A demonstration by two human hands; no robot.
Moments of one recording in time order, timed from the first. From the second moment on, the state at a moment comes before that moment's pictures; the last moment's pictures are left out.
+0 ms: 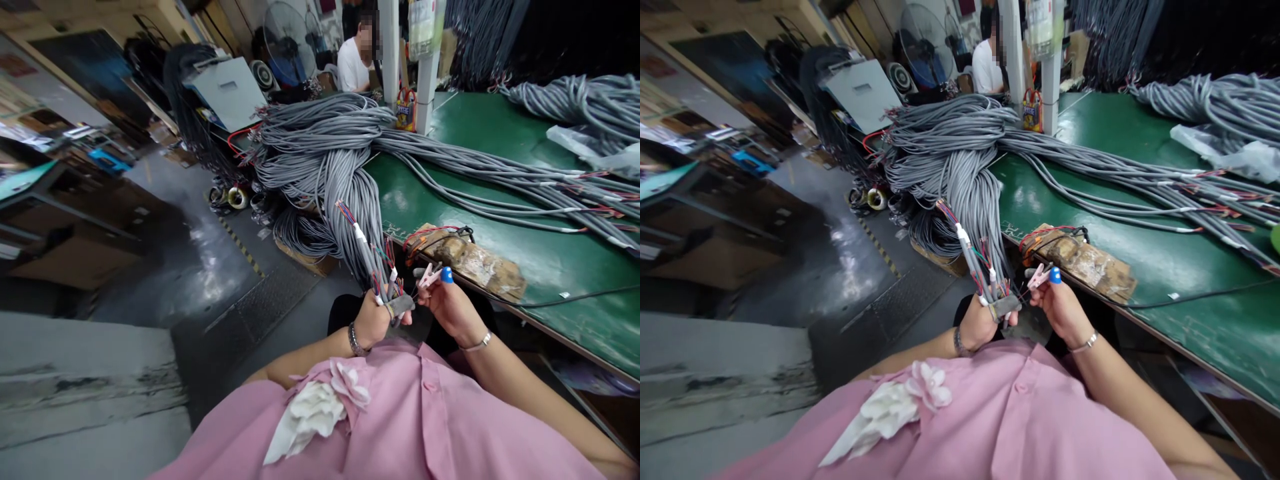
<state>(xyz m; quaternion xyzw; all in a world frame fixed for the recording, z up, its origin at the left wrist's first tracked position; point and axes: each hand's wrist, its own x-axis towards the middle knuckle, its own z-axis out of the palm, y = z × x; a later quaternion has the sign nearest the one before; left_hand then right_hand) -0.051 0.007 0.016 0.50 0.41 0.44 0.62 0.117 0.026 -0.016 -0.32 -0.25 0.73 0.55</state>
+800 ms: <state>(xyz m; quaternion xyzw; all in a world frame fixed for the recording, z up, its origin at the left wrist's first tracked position) -0.050 0.005 0.025 0.50 0.44 0.41 0.62 0.117 0.025 -0.009 -0.31 -0.22 0.73 0.57</state>
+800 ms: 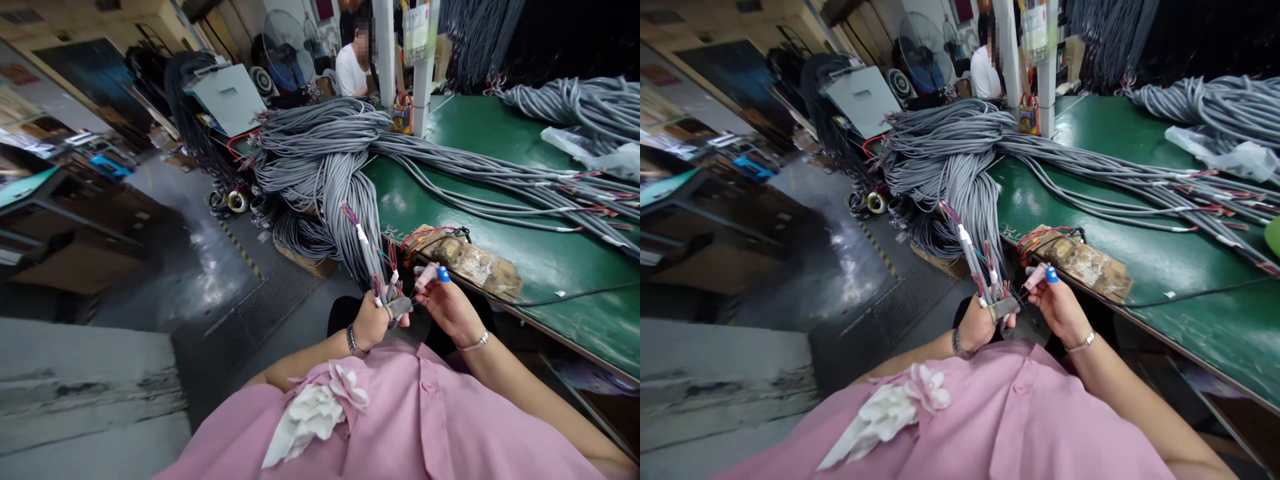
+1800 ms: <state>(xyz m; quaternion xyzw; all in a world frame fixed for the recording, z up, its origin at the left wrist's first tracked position) -0.047 0.000 0.022 0.48 0.45 0.46 0.59 0.112 0.025 -0.009 -0.35 -0.25 0.69 0.58</state>
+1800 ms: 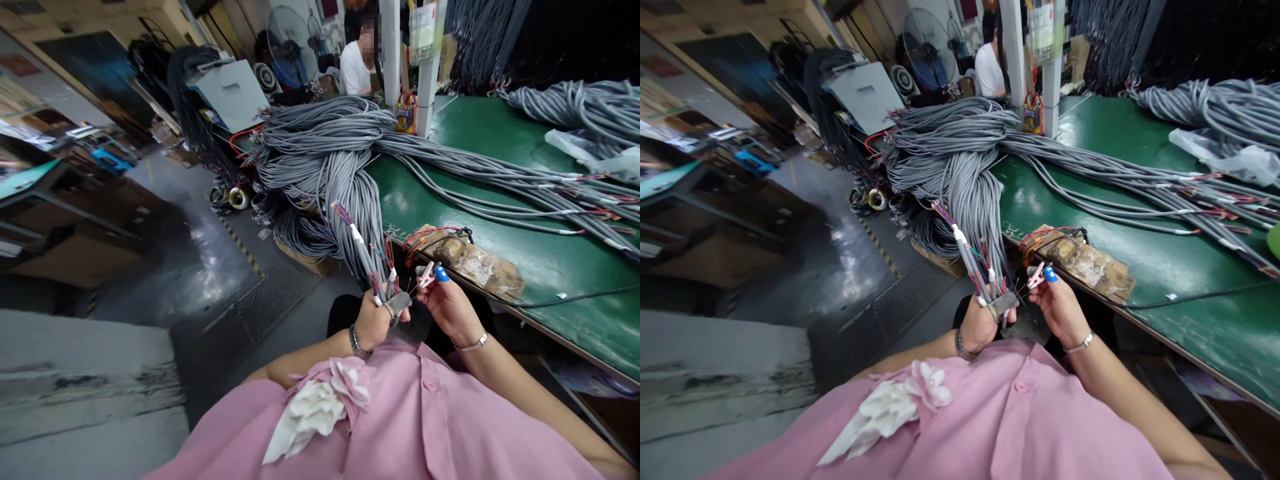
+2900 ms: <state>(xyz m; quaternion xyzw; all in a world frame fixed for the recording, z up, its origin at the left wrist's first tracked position) -0.035 0.006 0.012 0.46 0.47 0.52 0.55 0.116 0.026 -0.009 -0.32 -0.23 0.72 0.57</state>
